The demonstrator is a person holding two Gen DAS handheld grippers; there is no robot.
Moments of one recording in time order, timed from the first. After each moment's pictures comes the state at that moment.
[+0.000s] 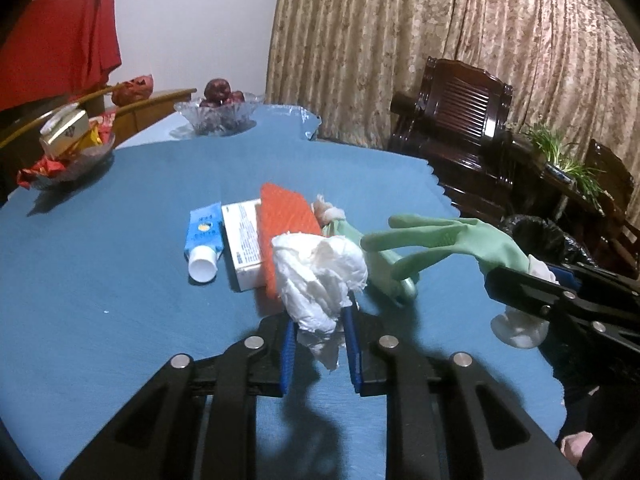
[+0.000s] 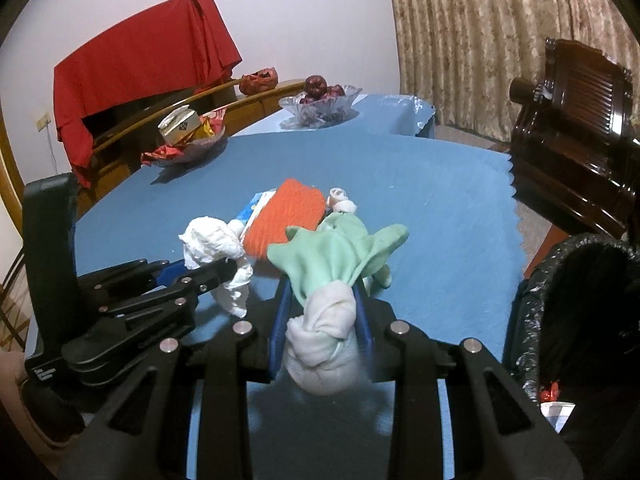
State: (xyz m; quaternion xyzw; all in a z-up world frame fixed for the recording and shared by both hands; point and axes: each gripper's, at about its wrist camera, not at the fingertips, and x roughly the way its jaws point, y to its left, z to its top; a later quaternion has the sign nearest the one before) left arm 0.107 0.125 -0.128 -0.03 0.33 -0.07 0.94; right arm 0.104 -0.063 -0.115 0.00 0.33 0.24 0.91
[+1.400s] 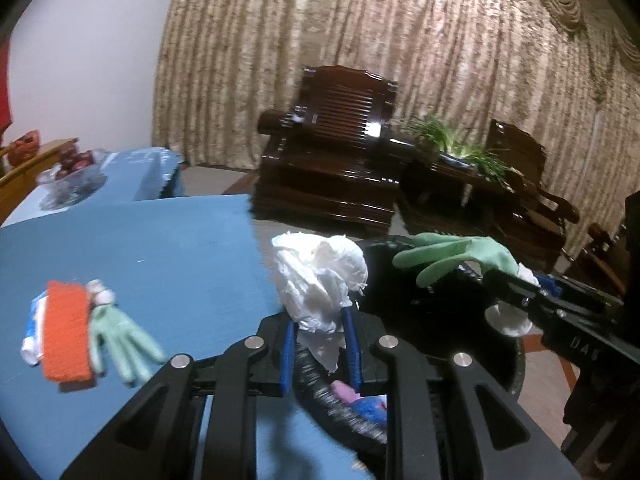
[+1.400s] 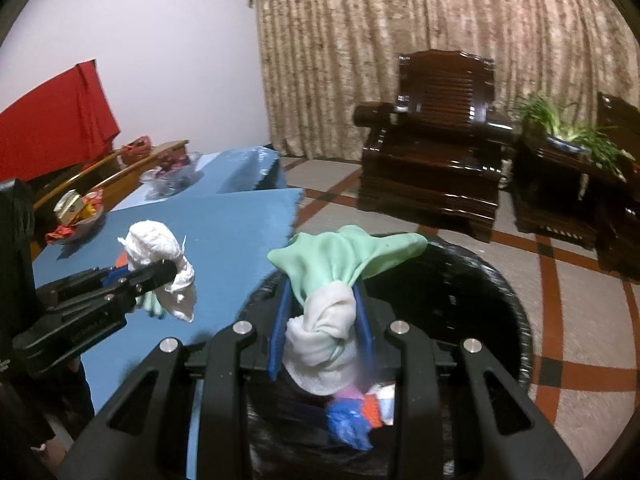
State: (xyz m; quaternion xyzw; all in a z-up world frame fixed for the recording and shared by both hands) left arm 0.121 -0.092 -0.074 0.00 0.28 -0.26 0.92; right arm 0.056 -0.299 -0.078 0.05 0.28 0.02 0.96
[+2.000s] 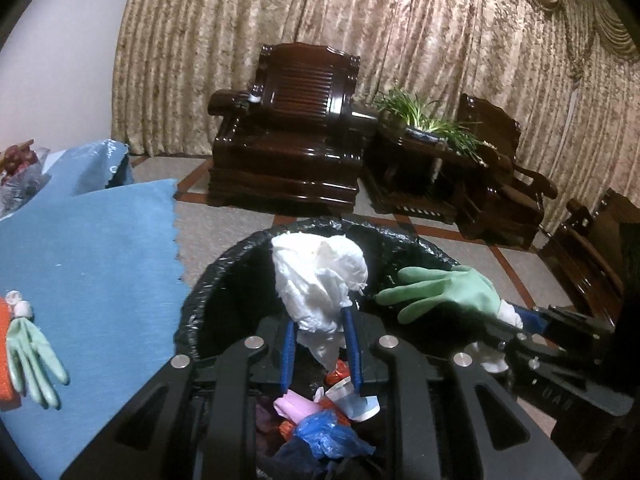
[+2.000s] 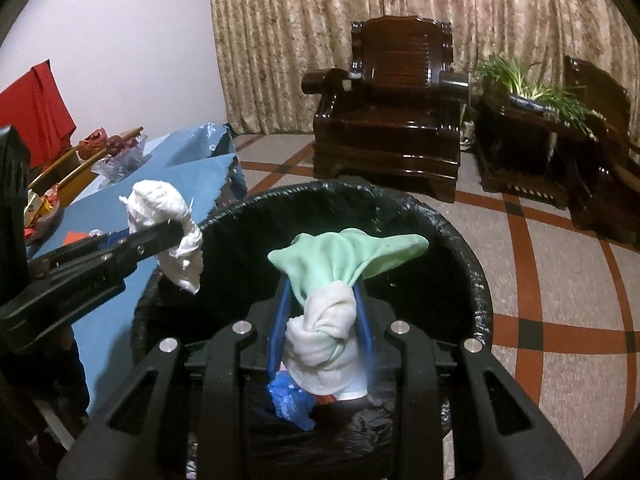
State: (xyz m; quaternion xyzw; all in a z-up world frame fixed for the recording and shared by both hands) left arm 0.150 -0.174 -0.107 0.01 0.31 -0.31 0.90; right arm 0.064 -0.350 -0.137 0.07 0.33 -0.04 0.94
